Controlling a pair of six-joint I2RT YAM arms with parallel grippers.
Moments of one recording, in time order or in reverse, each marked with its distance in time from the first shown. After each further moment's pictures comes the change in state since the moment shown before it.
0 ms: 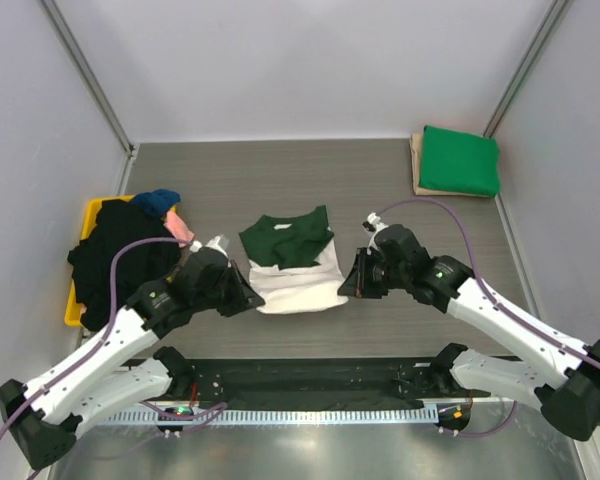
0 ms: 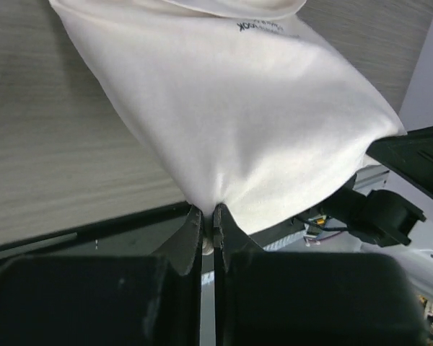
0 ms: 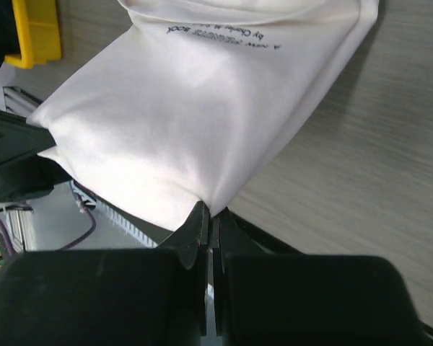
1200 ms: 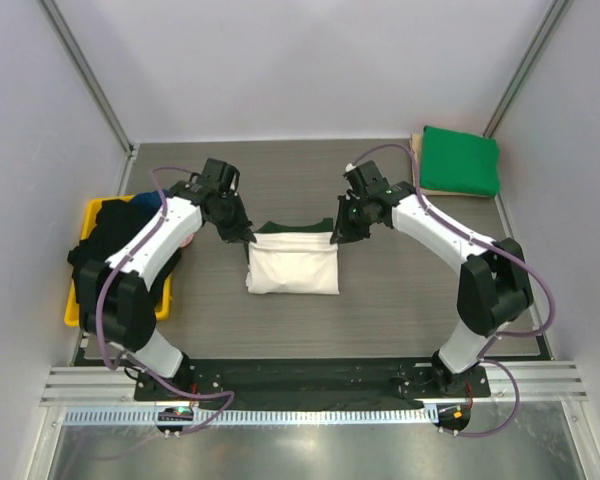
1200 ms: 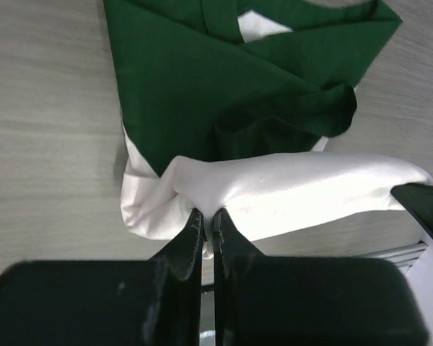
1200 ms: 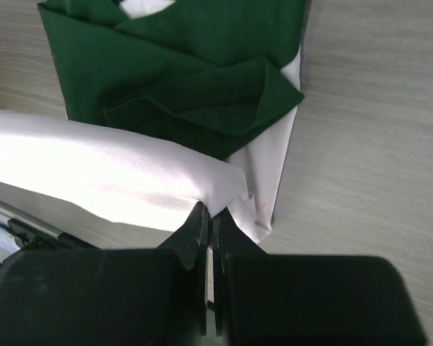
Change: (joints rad) left arm 0.393 0.693 0.547 -0.151 0.111 0.309; right arm -0.190 0.594 0.478 -0.111 0.023 -0.163
